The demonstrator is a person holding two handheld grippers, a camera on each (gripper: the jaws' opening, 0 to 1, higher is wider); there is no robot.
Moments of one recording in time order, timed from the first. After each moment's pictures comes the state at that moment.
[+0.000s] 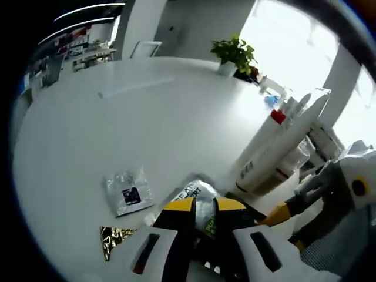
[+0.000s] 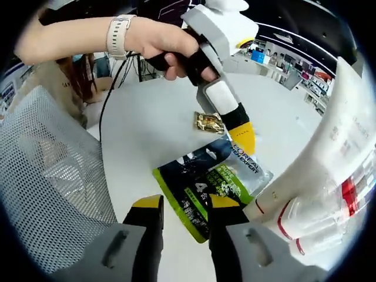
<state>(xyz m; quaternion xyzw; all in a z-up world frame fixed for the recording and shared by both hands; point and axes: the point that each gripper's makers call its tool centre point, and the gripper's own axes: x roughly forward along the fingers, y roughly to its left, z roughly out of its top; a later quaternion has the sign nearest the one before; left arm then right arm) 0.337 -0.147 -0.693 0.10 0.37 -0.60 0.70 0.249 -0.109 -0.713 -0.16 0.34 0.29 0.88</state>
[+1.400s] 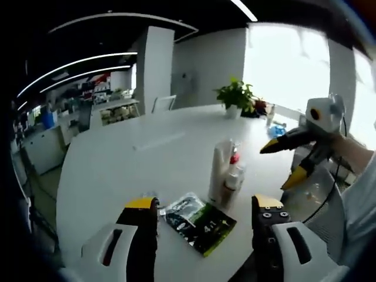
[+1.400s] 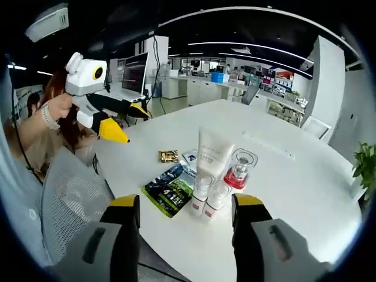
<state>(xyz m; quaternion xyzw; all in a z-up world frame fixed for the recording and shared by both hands) 0.279 -0.069 -0.575 0.09 0.21 -0.54 0.81 0.194 -0.200 -0.593 -0.09 0.27 0.17 0.94</state>
